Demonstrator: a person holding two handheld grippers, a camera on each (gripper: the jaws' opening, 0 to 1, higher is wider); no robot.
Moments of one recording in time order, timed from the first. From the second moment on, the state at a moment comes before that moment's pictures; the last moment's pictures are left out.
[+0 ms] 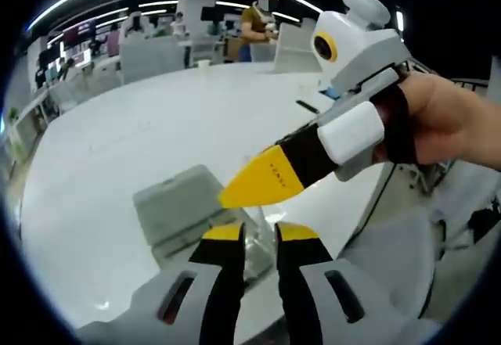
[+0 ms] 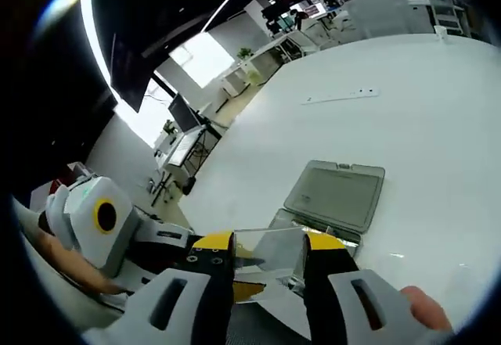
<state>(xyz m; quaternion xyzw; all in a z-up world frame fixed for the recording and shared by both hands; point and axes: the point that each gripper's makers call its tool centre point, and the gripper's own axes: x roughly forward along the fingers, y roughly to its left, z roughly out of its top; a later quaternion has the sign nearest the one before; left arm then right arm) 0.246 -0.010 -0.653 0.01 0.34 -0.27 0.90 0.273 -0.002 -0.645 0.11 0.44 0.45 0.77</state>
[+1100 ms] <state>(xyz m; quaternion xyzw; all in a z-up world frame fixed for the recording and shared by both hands) 0.251 -0.010 -0.667 0.00 0.37 -0.25 0.89 0.276 -0.005 -0.654 0.12 0.46 0.39 0.79</state>
